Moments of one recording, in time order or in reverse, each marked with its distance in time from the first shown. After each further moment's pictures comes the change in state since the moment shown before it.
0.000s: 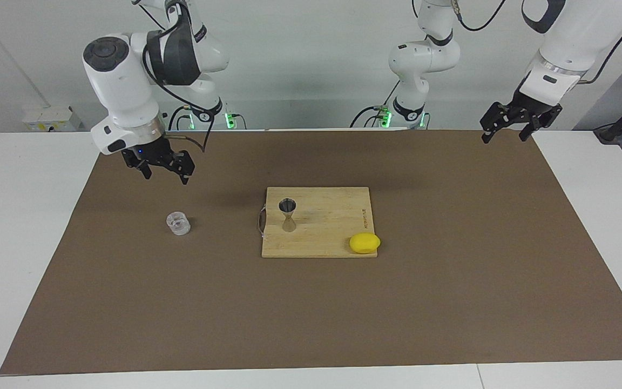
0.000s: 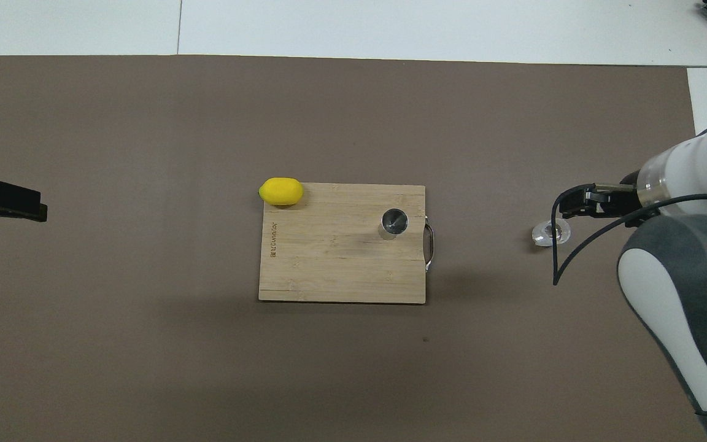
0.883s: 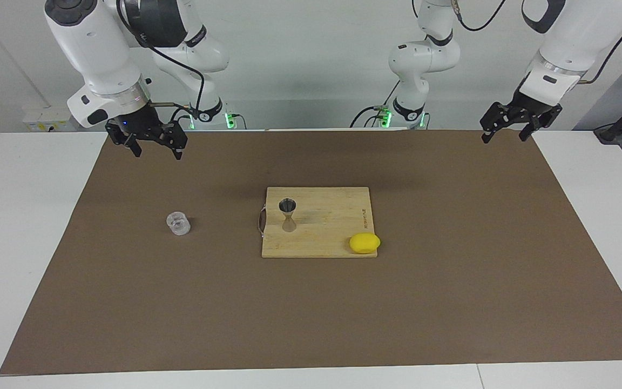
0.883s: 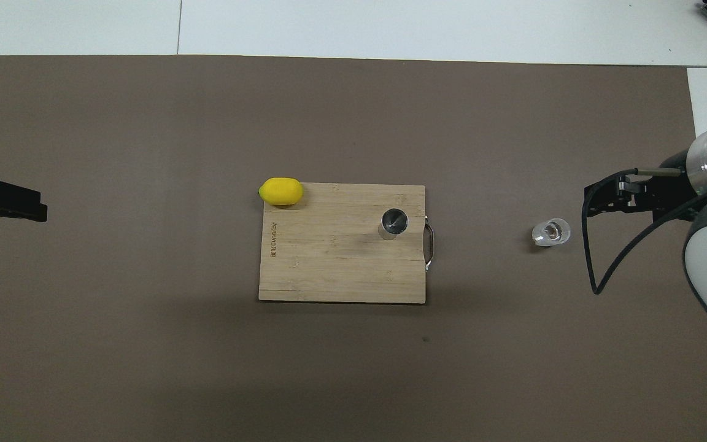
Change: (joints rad) left arm 0.000 0.000 0.000 0.000 0.000 0.000 0.000; right arm -0.001 0.035 -0.002 0.184 0.046 -0.206 -0.050
